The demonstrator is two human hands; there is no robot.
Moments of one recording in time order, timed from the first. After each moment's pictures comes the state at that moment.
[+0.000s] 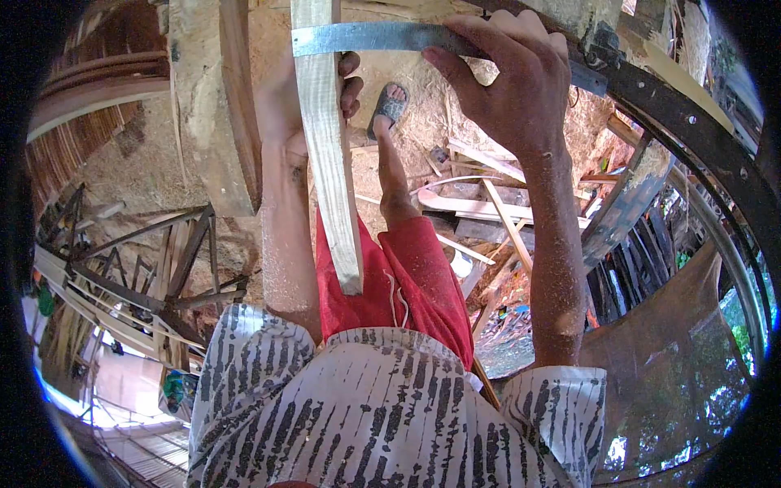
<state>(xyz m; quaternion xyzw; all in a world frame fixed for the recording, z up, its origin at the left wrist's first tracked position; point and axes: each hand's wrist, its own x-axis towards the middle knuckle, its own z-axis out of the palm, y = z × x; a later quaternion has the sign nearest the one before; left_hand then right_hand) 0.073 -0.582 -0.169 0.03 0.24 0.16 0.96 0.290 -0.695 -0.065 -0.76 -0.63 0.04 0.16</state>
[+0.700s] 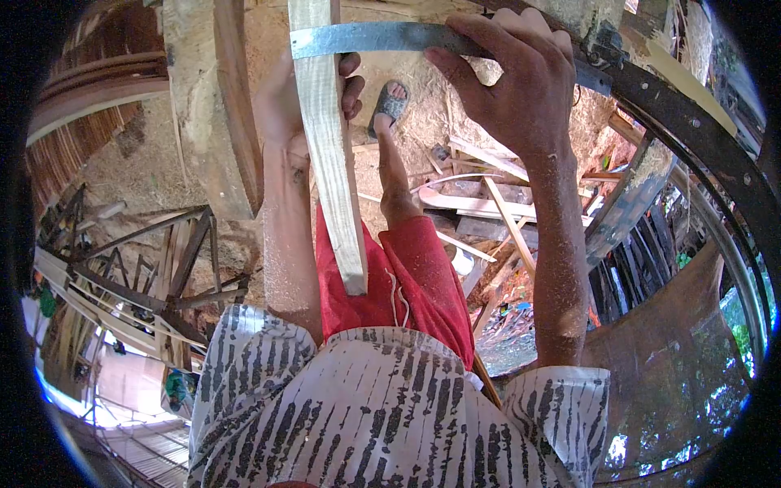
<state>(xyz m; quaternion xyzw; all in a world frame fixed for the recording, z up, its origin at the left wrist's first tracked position) 0.077 -0.586 -0.169 0.04 0.23 0.19 0.95 0.296 -0.696 -0.067 -0.75 -0.63 0.04 0.17</state>
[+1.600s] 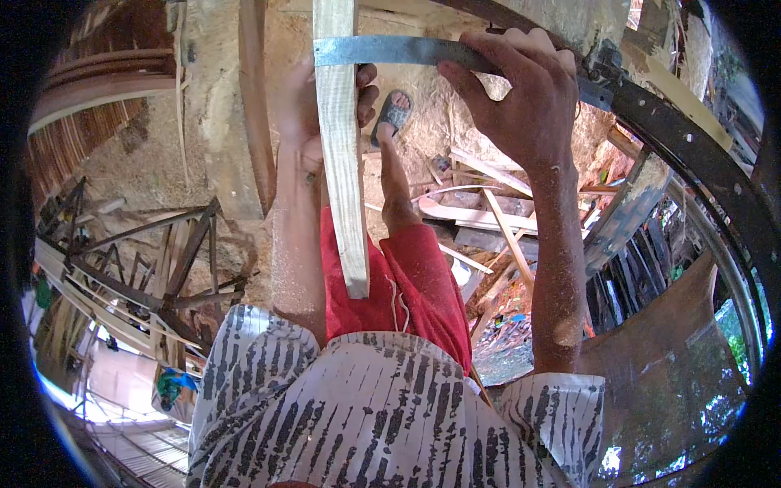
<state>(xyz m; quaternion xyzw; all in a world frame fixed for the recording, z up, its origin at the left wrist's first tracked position) 0.076 -0.585 -0.181 0.05 0.24 0.17 0.95 0.298 -0.699 -0.073 -0.76 -0.62 0.04 0.18</state>
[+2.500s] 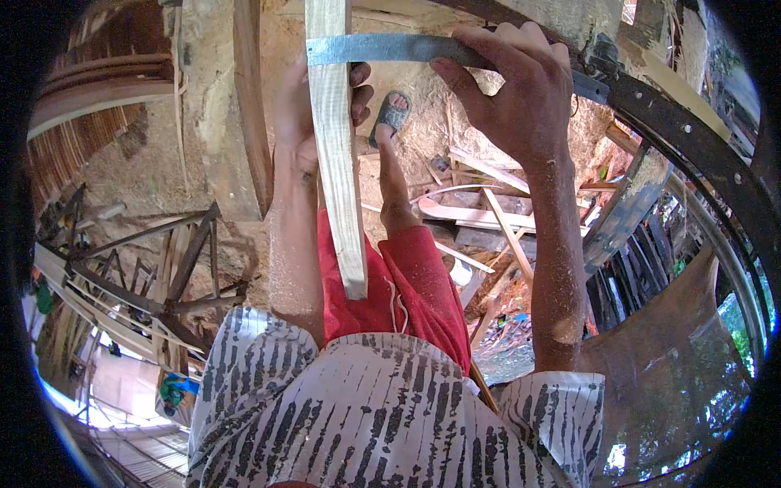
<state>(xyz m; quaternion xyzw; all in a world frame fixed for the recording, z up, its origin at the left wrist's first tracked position) 0.076 -0.586 -0.177 0.03 0.25 0.17 0.95 0.303 -0.700 -0.073 -0.76 -0.63 0.03 0.18</state>
